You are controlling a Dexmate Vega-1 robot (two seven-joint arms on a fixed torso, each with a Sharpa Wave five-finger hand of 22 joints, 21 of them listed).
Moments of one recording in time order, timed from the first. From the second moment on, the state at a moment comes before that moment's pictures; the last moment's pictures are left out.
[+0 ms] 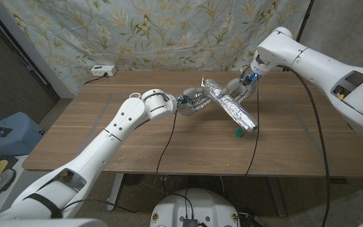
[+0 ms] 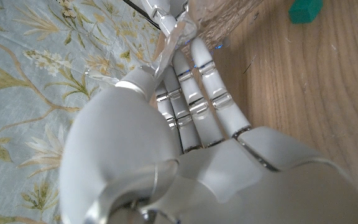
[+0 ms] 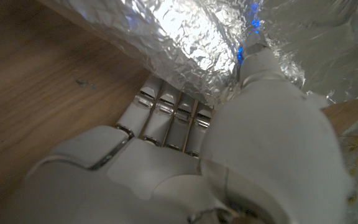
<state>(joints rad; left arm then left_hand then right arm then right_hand) 0.71 0.43 0.49 -1.86 -1.62 0.53 0.77 1.27 0.07 0.47 -0.17 0.53 0.85 0.07 0.38 0.37 0.77 -0.05 0.82 0.50 1.04 -0.12 0.31 0.32 0.88 -0.03 0.77 0.18 0.06 -0.61 -0.99 -1.30 0.51 -1.27 0.53 1.12 -0.04 0.25 -0.16 0.19 0.91 -0.02 0.33 0.31 0.88 -0.02 0.52 0.39 0.86 -0.11 0.42 0.39 0.75 0.00 0.32 0.19</state>
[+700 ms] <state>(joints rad) 0.71 0.46 0.47 -1.86 -1.63 0.54 0.72 1.27 0.07 0.47 -0.17 0.53 0.85 0.07 0.38 0.37 0.77 -0.05 0.82 0.50 1.04 -0.12 0.31 0.32 0.88 -0.03 0.79 0.18 -0.03 -0.64 -0.82 -1.30 0.70 -1.37 0.40 1.12 -0.04 0.25 -0.16 0.19 0.90 -0.01 0.32 0.32 0.87 -0.01 0.51 0.40 0.87 -0.11 0.42 0.39 0.79 0.01 0.34 0.19</state>
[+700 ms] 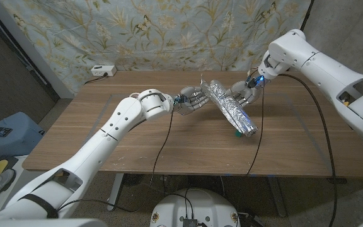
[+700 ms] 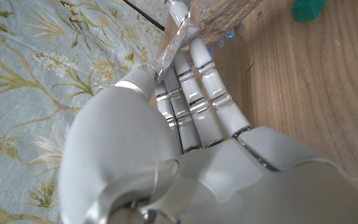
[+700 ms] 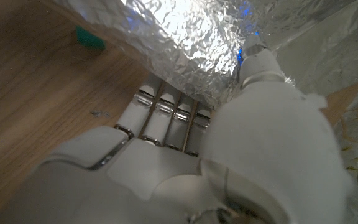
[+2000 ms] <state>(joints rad) 0.71 0.47 0.45 -1.83 -1.66 0.56 0.70 1.27 0.07 0.48 -0.16 0.53 0.85 0.07 0.38 0.38 0.77 -0.05 0.81 0.51 1.05 -0.12 0.30 0.34 0.87 -0.04 0.81 0.18 -0.17 -0.73 -0.63 -1.35 1.10 -1.40 0.12 1.12 -0.03 0.25 -0.16 0.20 0.90 0.01 0.32 0.34 0.88 -0.01 0.53 0.40 0.89 -0.11 0.42 0.39 0.86 -0.02 0.37 0.19</state>
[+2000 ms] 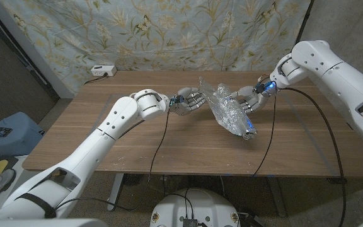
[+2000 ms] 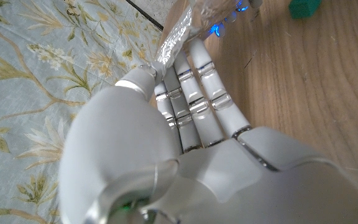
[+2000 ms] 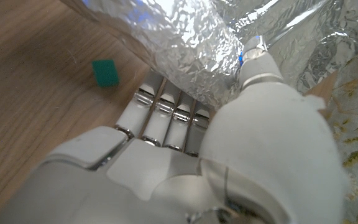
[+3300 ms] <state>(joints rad) 0.71 0.49 0.46 -1.83 -1.67 0.56 0.72 1.26 0.07 0.48 -0.17 0.53 0.85 0.06 0.38 0.38 0.78 -0.06 0.81 0.55 1.05 -0.12 0.30 0.36 0.86 -0.04 0.83 0.18 -0.41 -0.67 -0.33 -1.36 1.35 -1.28 0.05 1.12 -0.03 0.25 -0.16 0.20 0.90 0.01 0.31 0.34 0.87 -0.01 0.52 0.41 0.89 -0.11 0.42 0.40 0.90 -0.02 0.38 0.19</state>
